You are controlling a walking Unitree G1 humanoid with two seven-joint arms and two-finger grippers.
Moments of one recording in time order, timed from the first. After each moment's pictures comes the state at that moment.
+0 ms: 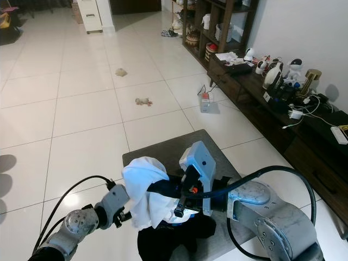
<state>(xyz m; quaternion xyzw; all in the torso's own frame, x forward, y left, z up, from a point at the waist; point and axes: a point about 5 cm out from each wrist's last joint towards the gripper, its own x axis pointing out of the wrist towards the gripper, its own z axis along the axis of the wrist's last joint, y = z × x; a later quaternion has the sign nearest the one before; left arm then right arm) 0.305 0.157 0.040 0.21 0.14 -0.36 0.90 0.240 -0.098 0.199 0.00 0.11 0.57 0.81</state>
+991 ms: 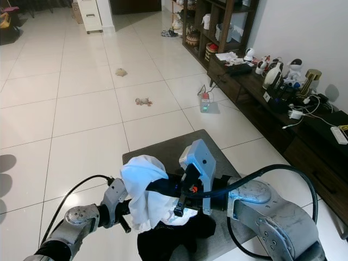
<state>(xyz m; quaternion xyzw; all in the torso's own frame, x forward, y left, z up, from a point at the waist) 0.308 0.152 0.041 0.09 0.18 -0.41 0.89 0.239 -0.098 0.203 0.00 0.11 0.57 0.81</state>
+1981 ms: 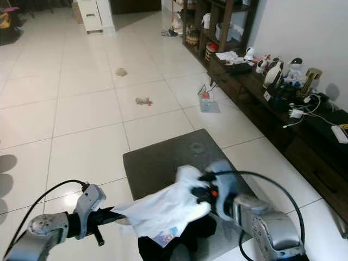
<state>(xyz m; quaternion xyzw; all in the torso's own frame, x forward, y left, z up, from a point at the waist) 0.269 0.194 0.075 0.11 0.20 -0.43 0.88 0.283 -0.161 0.085 0.05 0.33 0.24 0.91</state>
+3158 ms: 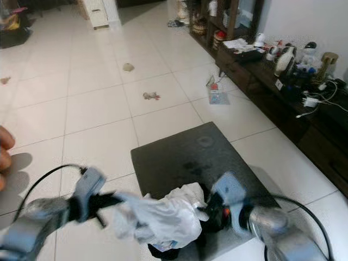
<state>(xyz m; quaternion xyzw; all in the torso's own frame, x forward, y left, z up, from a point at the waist) 0.283 0.178 0.115 0.09 0.20 -0.39 0.90 0.243 -0.166 0.111 -0.12 0.27 0.37 0.88</state>
